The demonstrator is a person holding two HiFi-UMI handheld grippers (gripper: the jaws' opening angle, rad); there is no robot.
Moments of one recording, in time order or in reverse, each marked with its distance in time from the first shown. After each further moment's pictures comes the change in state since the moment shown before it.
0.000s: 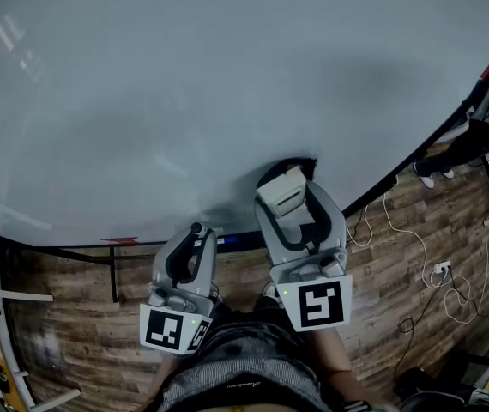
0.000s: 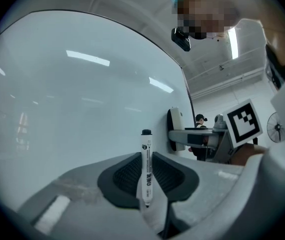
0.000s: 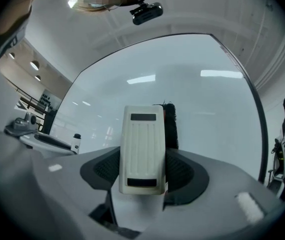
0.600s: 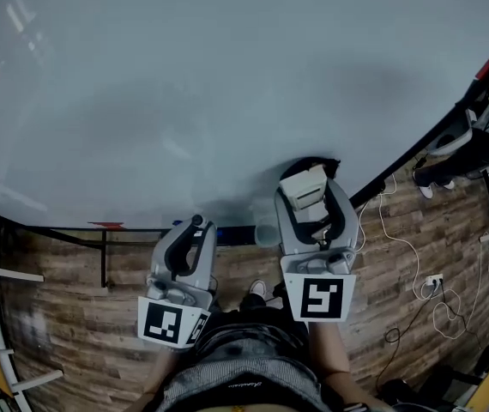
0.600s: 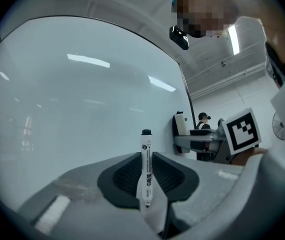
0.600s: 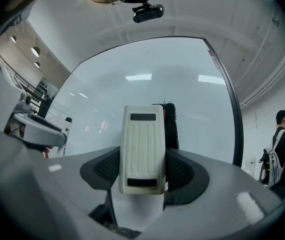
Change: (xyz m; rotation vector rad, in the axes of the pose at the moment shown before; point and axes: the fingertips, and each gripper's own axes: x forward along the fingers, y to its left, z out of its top) left arm 0.018 -0.034 -0.006 0.012 -0.006 0.057; right arm -0.020 -0.060 -0.019 -0.103 -0.017 -0.069
